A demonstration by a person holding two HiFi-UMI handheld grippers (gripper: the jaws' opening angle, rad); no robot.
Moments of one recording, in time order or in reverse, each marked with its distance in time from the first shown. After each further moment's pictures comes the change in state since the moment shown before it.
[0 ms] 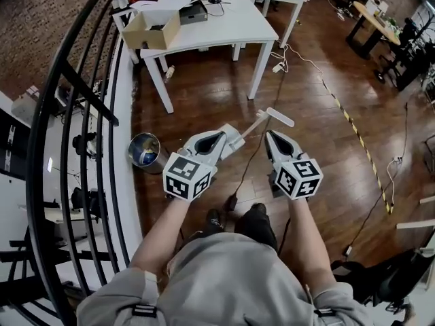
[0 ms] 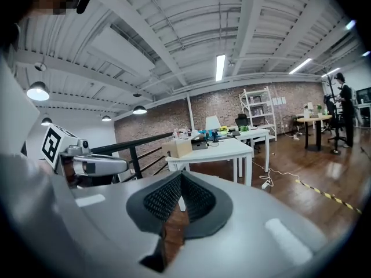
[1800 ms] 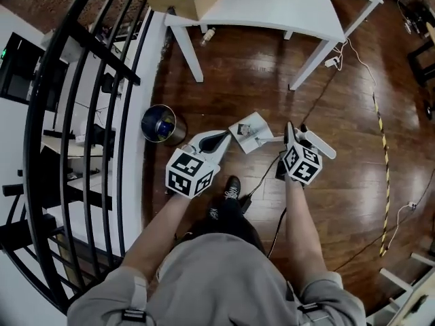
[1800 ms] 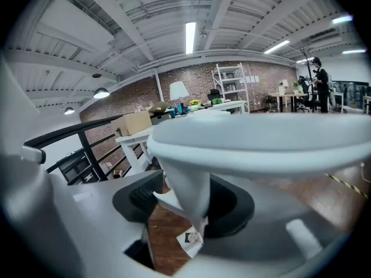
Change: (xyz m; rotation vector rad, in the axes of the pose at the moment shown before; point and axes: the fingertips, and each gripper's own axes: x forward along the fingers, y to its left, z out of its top) left arm 0.097 0.139 -0.080 -0.196 0.194 0.227; right arm 0.220 -0.189 -0.112 0.156 0.187 -0.239
